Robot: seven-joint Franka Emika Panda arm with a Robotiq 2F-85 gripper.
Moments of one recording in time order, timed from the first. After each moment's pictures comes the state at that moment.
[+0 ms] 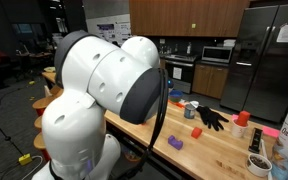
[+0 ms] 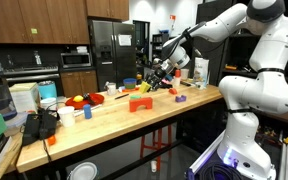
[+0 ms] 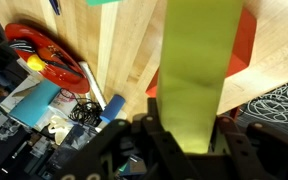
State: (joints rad) arm 1.26 -0.45 -1.25 -2.50 0.59 2.63 -2.32
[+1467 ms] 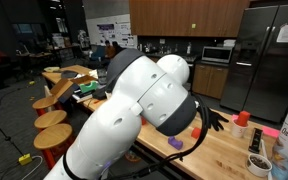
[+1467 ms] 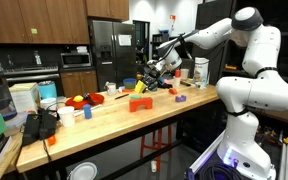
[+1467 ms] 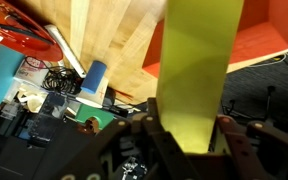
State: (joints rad) arm 1.68 -0.63 -1.67 -2.26 0.40 2.34 -2.22
